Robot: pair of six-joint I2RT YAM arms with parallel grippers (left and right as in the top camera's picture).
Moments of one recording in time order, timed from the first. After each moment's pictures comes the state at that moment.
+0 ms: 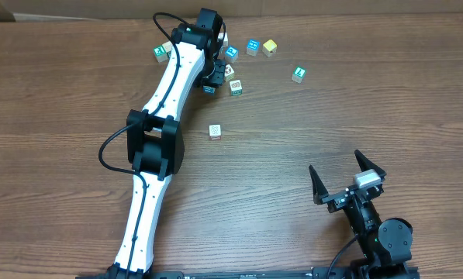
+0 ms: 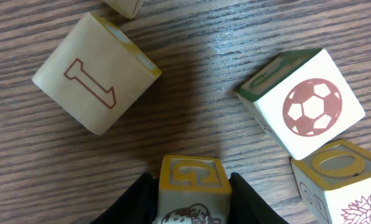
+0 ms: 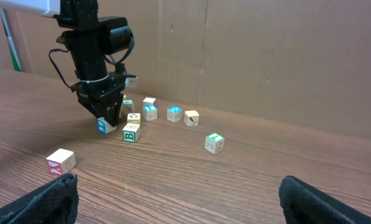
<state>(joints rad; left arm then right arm) -0.30 2.68 2.56 -1.23 0.00 -0.13 0.16 0.01 0.02 -0.02 -0.15 -0.07</state>
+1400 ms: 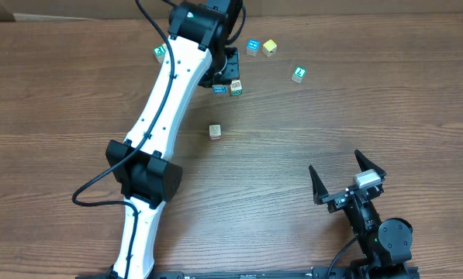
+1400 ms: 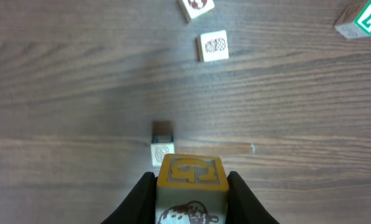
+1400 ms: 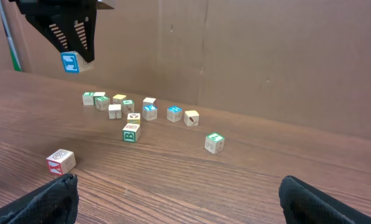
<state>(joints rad) -0.43 2.31 2.55 -1.58 -0.02 -0.50 0.16 0.01 0.02 -0.02 -0.15 -0.07</state>
